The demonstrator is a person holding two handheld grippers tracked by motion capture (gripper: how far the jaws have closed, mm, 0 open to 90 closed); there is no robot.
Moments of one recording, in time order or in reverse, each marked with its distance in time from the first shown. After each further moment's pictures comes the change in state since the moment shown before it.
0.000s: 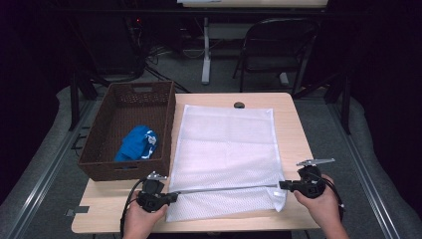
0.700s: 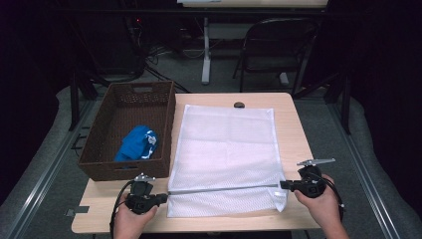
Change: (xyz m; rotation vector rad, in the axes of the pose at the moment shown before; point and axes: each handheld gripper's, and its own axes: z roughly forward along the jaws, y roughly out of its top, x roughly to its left) left arm 0.016 -0.012 -0.013 -0.022 0.020 -0.052; right arm -0.004 -0.001 0.002 -0.011 -0.009 0.008
